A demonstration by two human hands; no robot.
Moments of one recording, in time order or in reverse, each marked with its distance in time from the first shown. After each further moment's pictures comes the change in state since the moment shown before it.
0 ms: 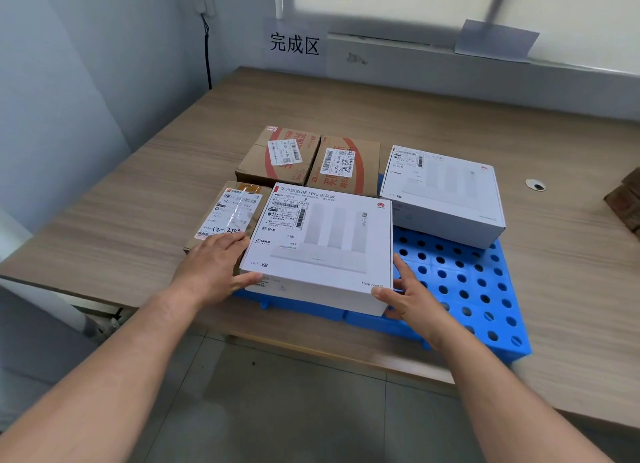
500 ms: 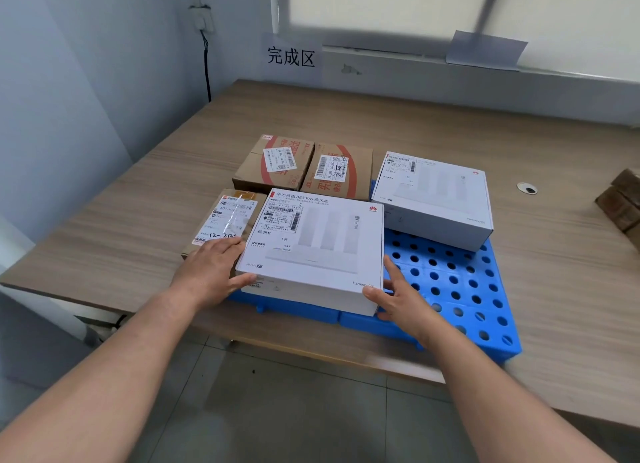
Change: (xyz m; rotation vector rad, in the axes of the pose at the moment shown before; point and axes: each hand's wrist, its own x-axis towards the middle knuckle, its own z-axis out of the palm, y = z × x) left_hand -0.004 0.007 -0.004 0.019 -0.009 -0.010; right_hand -0.001 -0.003 0.000 0.005 -0.025 0.014
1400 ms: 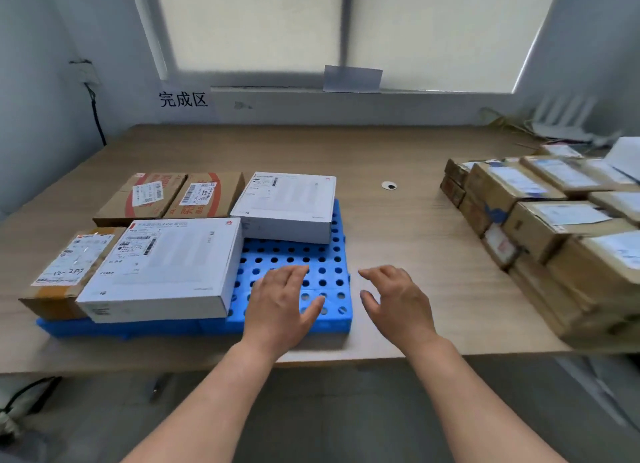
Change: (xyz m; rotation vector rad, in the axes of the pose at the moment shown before) left_hand -0.070 0.343 0.037 -0.243 0.326 0.363; right_hand -0.150 0.069 -0.185 -0.820 0.693 -0.366
